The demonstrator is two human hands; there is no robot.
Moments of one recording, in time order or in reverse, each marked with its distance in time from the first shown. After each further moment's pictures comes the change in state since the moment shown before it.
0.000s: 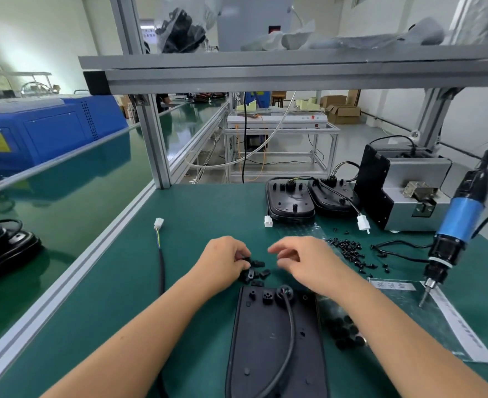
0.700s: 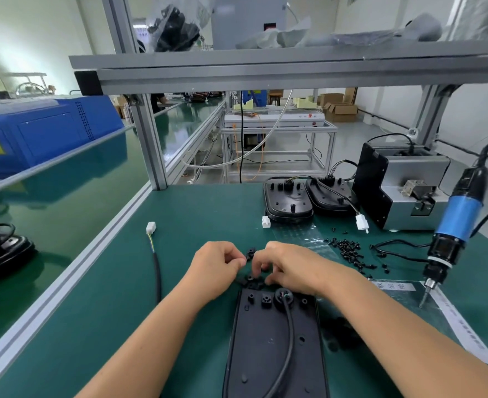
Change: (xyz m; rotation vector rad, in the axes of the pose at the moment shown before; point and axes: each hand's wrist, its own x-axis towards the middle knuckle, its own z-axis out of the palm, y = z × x) left_hand -0.017 0.001 -0.004 -0.266 0.061 -0.125; right_hand 0.027 0.004 0.011 -0.229 -0.257 -0.229
